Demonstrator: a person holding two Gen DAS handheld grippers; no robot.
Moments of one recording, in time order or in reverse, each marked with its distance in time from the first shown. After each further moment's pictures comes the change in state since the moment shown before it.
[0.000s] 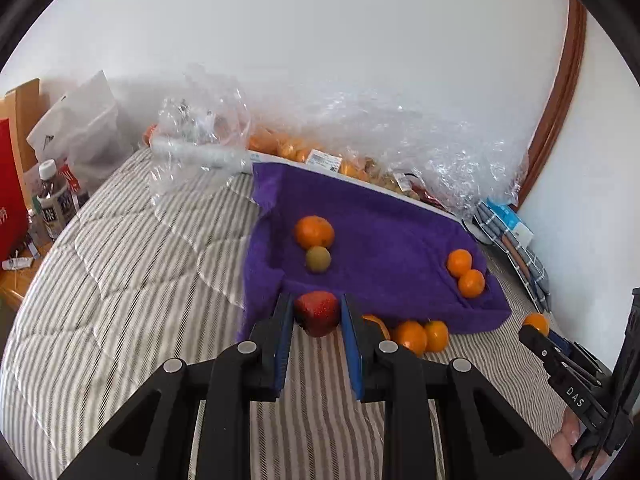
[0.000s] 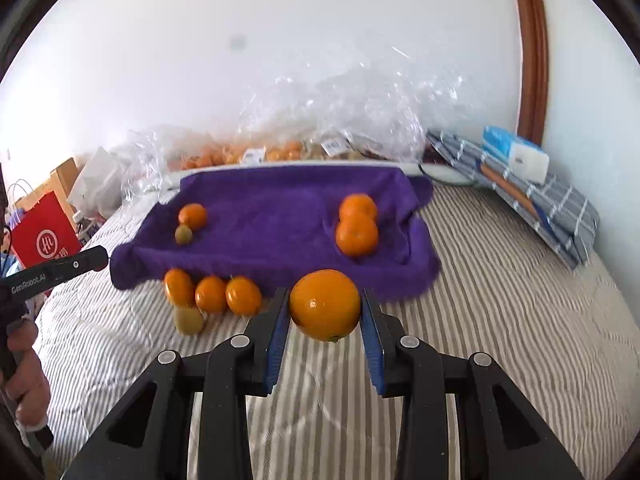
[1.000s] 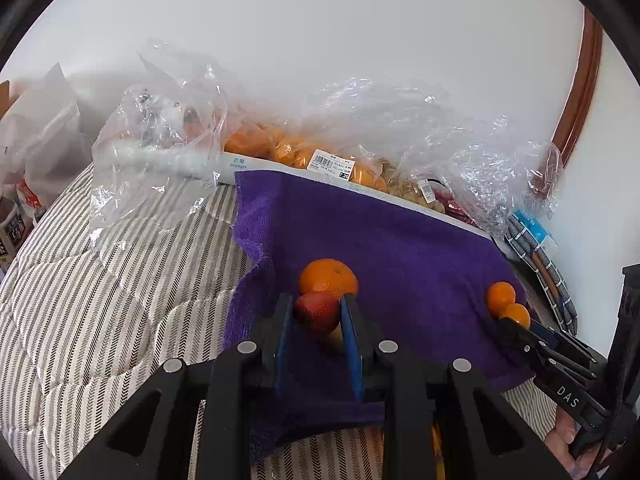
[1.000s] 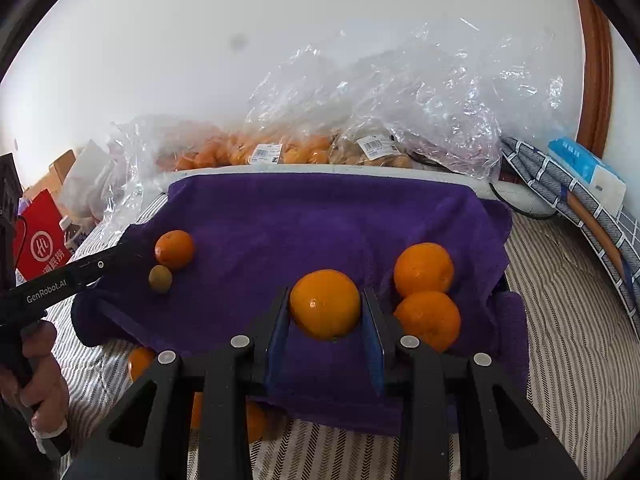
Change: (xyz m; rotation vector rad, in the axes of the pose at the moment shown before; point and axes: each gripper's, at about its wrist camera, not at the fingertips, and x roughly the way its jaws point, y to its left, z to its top) left arm 0.095 0.004 0.031 0.012 0.037 -0.021; right arm 0.109 0.019 0.050 -0.032 0.059 0.083
